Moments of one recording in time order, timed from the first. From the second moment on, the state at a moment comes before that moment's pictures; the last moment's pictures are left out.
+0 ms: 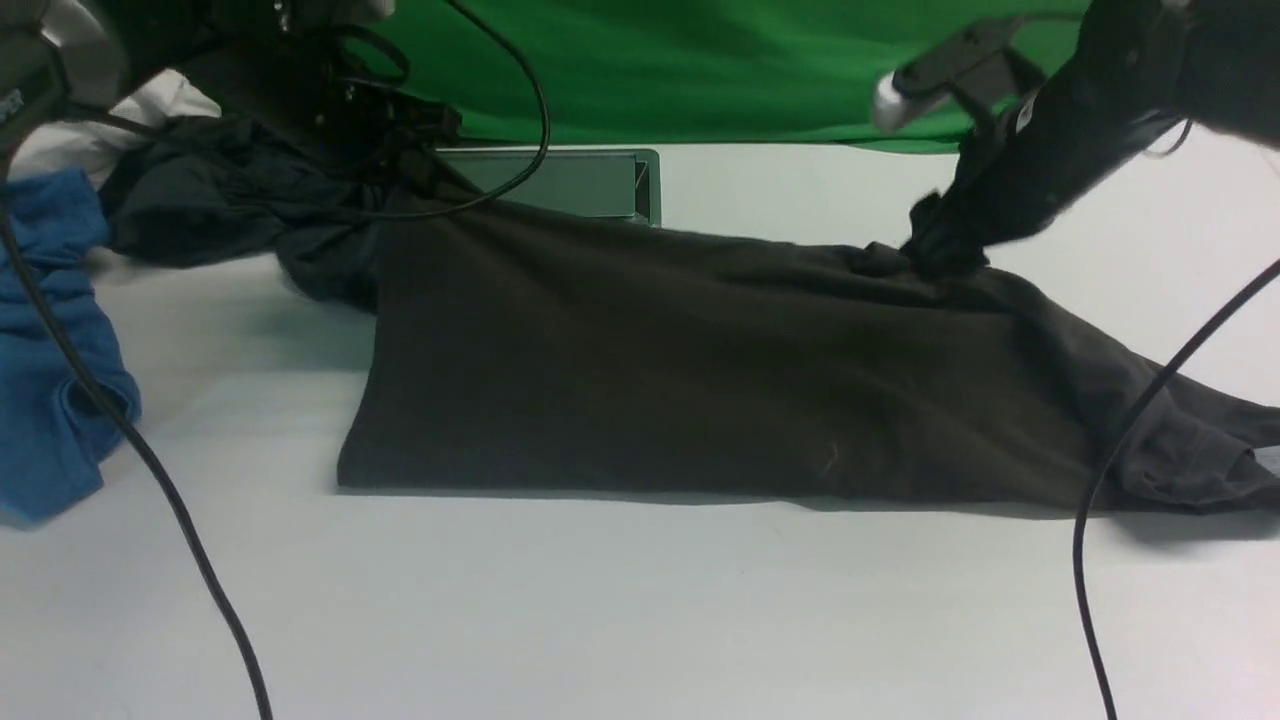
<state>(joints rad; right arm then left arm) 0.21 1.99 -1.58 0.02 0.82 -0.33 -0.01 2.16 -1.86 -0.36 0.84 0.31</state>
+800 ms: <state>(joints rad) 0.05 1.89 -1.22 0.06 1.08 -0.32 0.00 2.27 -1.86 -0.39 0.79 0.31</state>
